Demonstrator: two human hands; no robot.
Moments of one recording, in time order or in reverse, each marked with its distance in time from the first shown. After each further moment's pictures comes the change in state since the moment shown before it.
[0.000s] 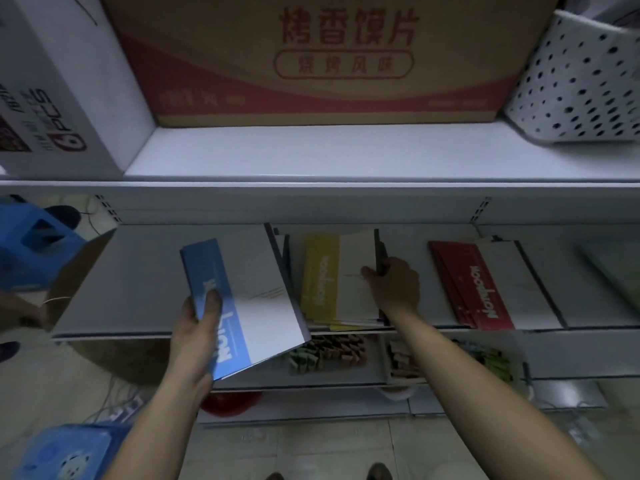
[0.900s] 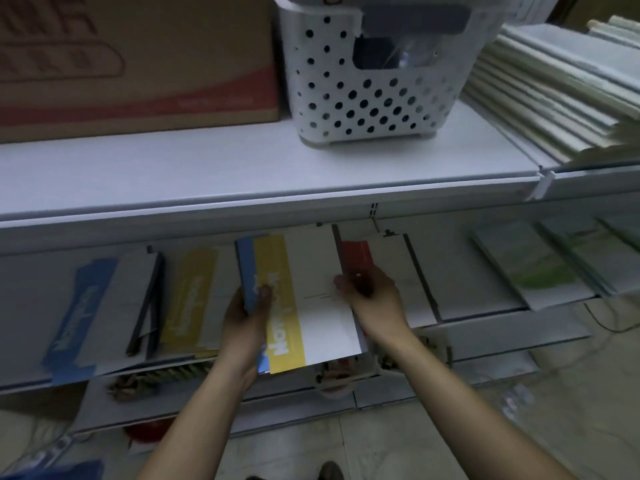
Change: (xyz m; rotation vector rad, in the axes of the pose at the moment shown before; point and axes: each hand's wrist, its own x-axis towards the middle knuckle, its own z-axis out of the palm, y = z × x) left_hand -0.079 -0.036 0.266 0.060 -0.297 -0.013; right_hand 0.015 0.114 -0.164 0.367 -0.119 -0.172
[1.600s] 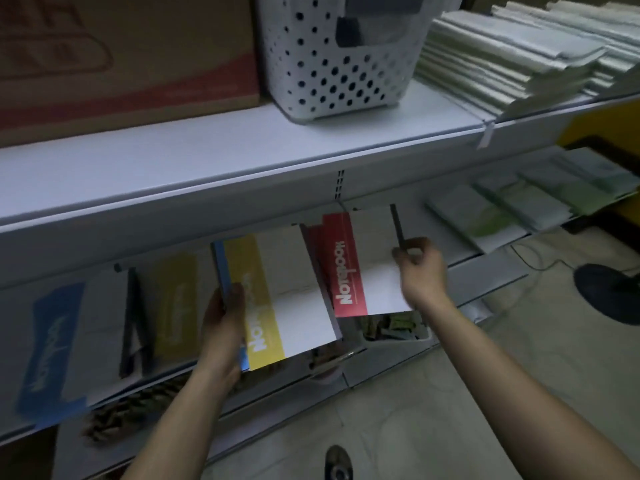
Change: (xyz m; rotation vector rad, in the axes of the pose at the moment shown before) left_hand -0.002 0.007 -0.044 0.004 -0.134 -0.056; right_hand -0.025 0.025 -0.045 0.018 0.519 0.229
